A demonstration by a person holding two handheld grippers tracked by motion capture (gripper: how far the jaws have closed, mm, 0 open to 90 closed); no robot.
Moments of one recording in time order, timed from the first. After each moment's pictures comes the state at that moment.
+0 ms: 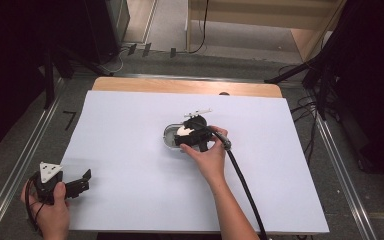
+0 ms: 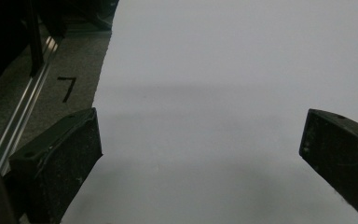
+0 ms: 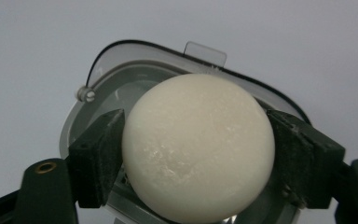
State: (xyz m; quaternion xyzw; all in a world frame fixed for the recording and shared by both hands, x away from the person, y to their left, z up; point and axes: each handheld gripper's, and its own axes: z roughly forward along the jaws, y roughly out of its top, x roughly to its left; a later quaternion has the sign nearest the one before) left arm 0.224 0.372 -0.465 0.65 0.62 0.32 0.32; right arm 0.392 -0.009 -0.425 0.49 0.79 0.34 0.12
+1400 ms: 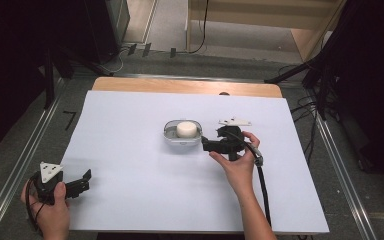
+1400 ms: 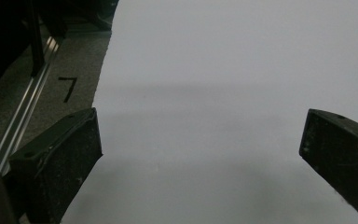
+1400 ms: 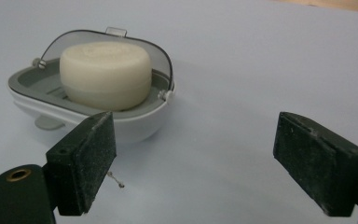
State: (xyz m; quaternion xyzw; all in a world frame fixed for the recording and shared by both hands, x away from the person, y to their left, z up) left arm 0.224 0.371 -0.466 0.65 0.62 0.32 0.31; right arm 0.358 -0.094 -0.421 0.52 0.74 0.38 0.17
